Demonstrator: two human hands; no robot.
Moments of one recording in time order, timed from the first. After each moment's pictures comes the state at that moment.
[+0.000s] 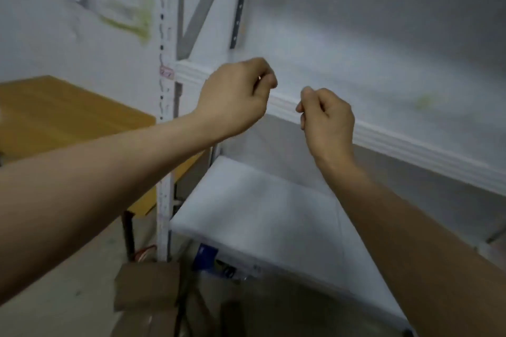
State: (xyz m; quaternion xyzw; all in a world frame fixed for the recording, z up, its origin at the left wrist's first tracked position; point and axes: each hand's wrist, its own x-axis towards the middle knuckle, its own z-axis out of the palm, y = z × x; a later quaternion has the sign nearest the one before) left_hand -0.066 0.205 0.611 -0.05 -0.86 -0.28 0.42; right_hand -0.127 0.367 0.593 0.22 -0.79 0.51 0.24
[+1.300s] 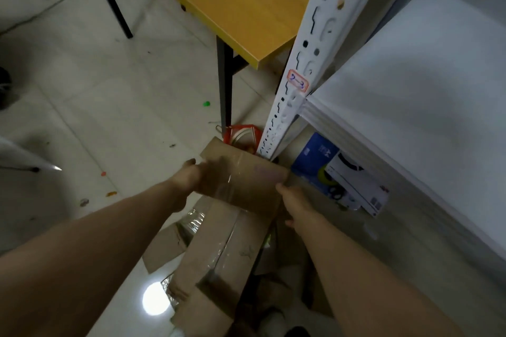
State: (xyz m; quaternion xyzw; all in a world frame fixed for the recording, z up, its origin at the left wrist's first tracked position) left_hand -0.036 -0.025 -0.116 0.59 -0.49 -0.64 -0.05; right_hand -0.194 0.157 -0.145 -0.10 -0.79 0.30 -0.53
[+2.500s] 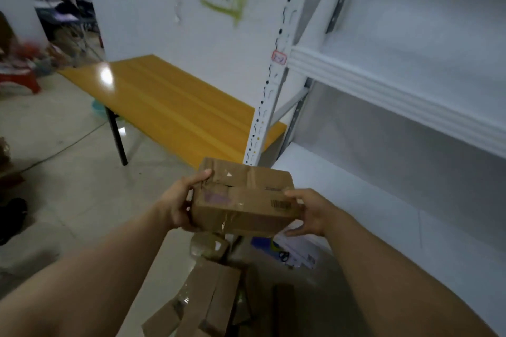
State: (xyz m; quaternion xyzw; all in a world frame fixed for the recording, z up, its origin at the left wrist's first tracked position) left_hand 0.084 0.032 0.387 0.42 -0.41 -0.81 -0.02; right_hand -0.105 0.260 0.395 -0.03 -0.72 0.52 -0.47
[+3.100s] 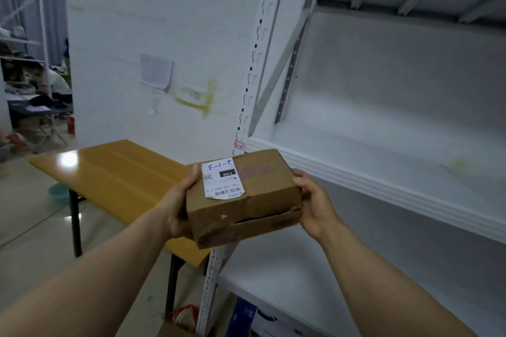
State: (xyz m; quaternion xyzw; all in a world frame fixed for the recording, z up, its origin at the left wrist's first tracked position) left_hand 0.064 0.045 0.530 0.16 -0.39 -0.91 0.02; right_hand -0.074 0.288 0.570 0.14 -0.58 0.78 -0.20
